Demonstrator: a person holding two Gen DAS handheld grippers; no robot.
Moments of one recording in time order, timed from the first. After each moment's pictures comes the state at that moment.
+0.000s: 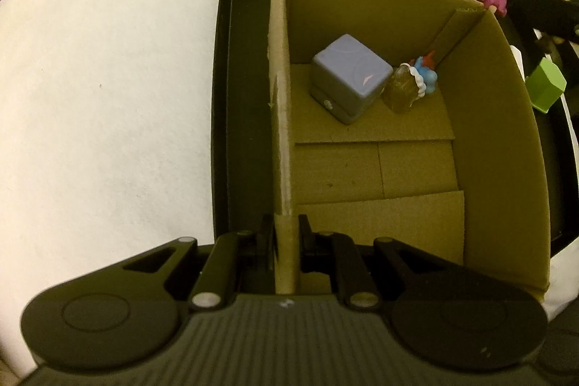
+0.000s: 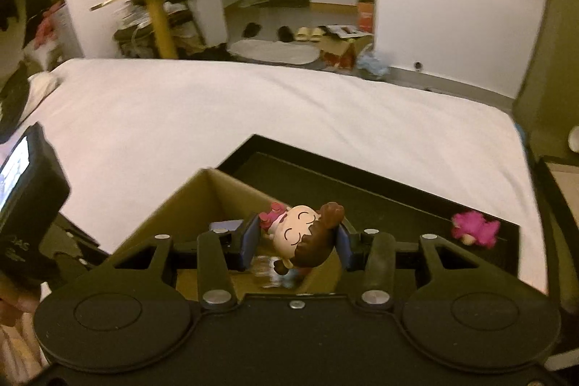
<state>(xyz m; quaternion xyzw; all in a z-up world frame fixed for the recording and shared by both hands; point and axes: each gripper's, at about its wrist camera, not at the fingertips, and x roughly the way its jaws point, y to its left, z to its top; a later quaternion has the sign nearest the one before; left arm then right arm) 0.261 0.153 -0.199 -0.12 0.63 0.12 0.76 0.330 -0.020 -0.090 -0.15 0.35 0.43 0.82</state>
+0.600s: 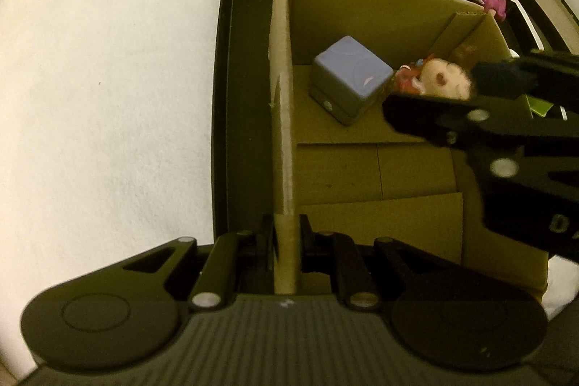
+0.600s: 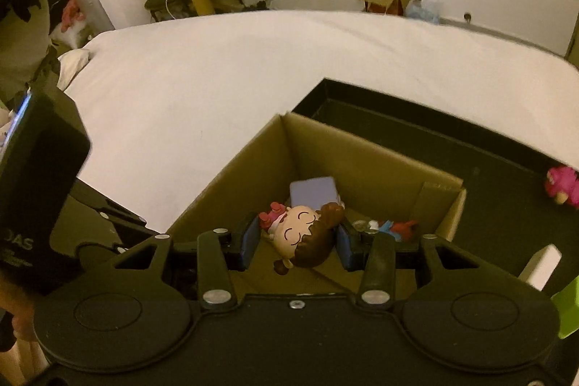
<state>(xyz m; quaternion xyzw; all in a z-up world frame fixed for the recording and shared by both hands) 0.260 0.157 -0.197 -0.13 0.63 0.12 0.76 0.314 0.021 -0.125 -0.14 0.44 0.46 0.76</state>
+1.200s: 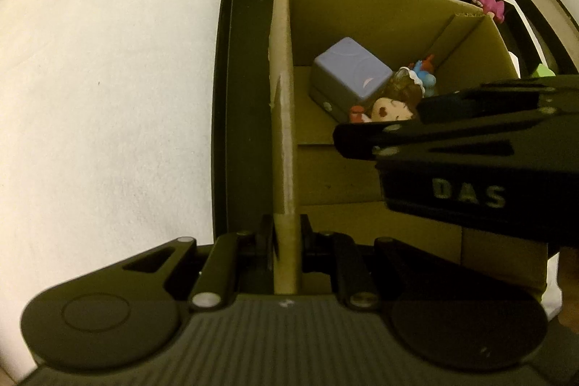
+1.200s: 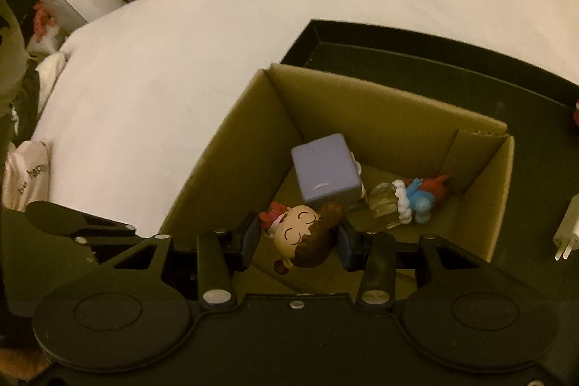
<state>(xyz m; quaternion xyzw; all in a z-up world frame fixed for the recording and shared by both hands) 0.258 0.156 -0.198 -0.14 0.62 0.11 0.76 0.322 0.044 -0.154 -0.11 0.54 0.42 0.72</state>
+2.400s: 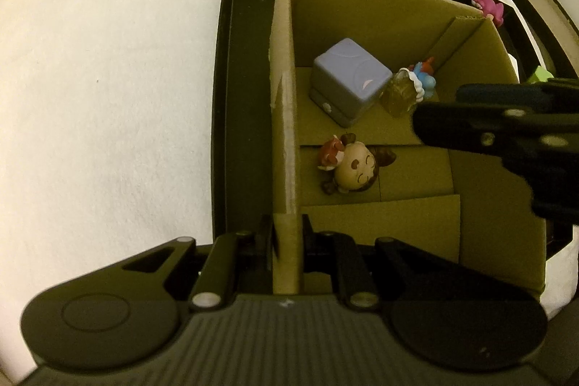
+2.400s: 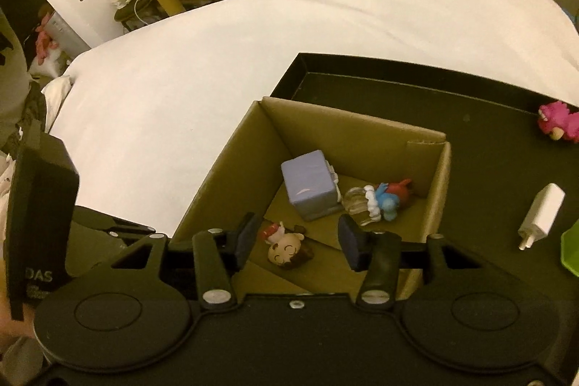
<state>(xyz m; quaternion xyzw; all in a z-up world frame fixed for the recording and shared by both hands) 0.258 0.157 -0.199 -0.14 0.62 0.11 0.76 0.324 0.014 -0.122 -0.08 0.51 0.42 0.75</state>
